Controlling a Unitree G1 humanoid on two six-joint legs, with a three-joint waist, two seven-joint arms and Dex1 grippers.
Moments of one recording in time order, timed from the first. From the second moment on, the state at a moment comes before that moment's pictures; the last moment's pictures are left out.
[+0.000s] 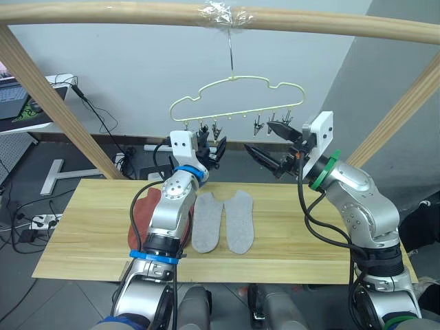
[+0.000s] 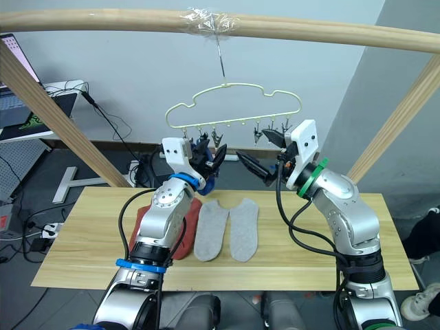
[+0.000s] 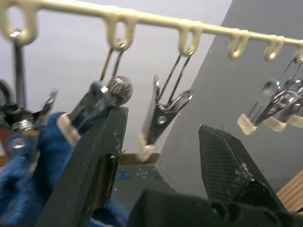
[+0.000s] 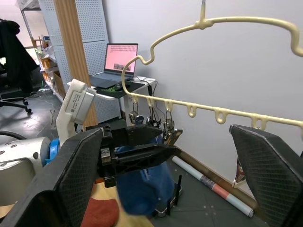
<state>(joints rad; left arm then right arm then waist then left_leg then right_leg) -0.59 0.13 -0.03 0.26 -0.18 0.08 -0.23 -0.52 -0.33 0.01 -0.31 0.45 0.53 0.57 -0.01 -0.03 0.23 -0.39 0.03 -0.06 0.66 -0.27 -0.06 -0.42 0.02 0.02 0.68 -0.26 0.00</state>
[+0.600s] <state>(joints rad) -0.63 0.13 -0.03 0.32 -0.10 -0.01 -0.21 -0.55 -0.33 0.01 -0.27 0.45 0.52 0.57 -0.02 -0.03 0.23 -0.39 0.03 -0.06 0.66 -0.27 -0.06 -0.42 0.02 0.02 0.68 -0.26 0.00</state>
